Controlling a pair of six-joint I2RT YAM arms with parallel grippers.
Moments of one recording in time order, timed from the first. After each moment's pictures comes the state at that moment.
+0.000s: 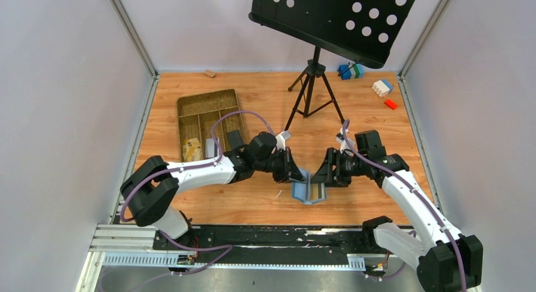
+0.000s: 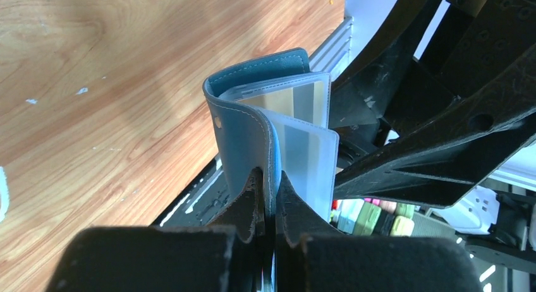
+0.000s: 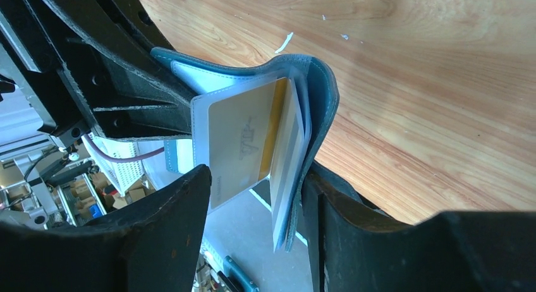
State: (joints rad) left arm -0.93 1.54 0.86 0.12 0.45 -1.12; right arm 0.29 0.97 0.72 -0.72 -0.71 0.49
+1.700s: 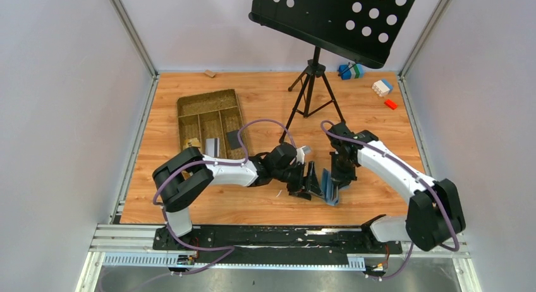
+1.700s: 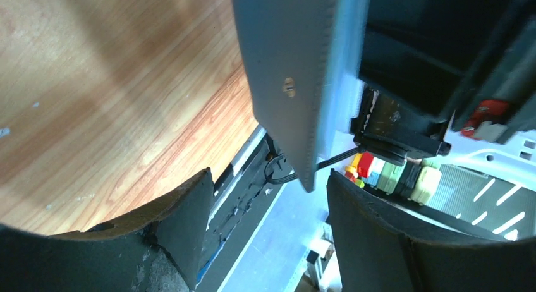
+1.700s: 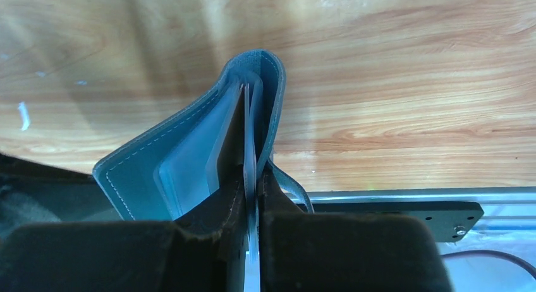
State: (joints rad) left arm -1.03 1.78 0.93 0.23 0.52 -1.06; right arm 0.46 1.31 0.92 -1.04 0.01 0.55
